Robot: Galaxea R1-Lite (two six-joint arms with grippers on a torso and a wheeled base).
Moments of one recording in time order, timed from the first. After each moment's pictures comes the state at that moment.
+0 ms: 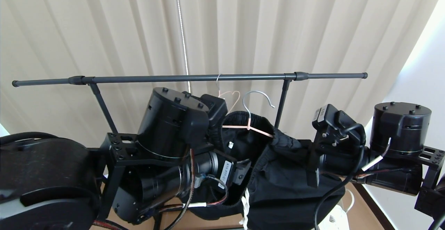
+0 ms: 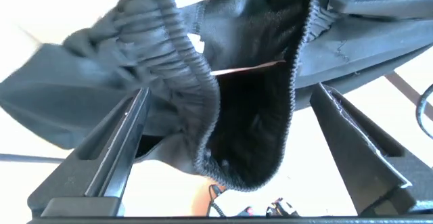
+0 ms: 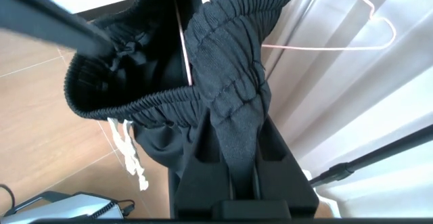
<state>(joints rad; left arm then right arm) -0.90 1.67 -1.00 -0.13 0.26 -0.14 0.51 1.63 -0.59 -0.74 0.39 -0.27</state>
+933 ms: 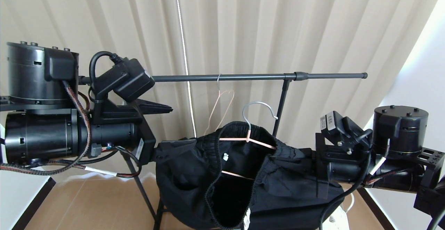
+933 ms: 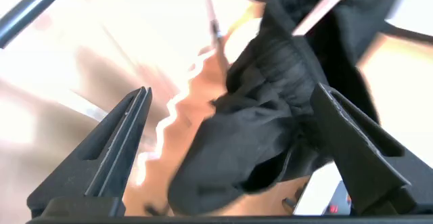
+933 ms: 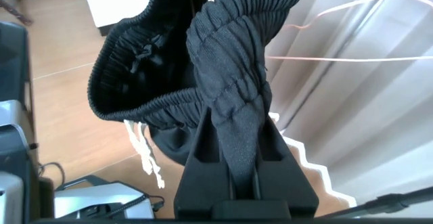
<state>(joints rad) -0.45 1.45 -0.93 -0.11 -0.38 0.43 0.46 1.64 -0.56 -0.74 0.65 -0.27</state>
